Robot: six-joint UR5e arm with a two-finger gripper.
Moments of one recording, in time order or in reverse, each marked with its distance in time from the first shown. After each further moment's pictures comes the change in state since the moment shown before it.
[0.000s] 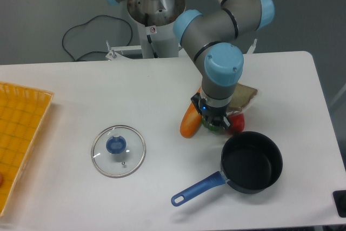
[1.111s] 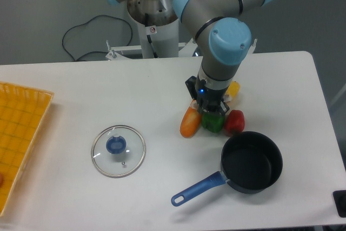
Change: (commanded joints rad) arm 0.011 0.060 0.091 -0.233 -0.052 0.000
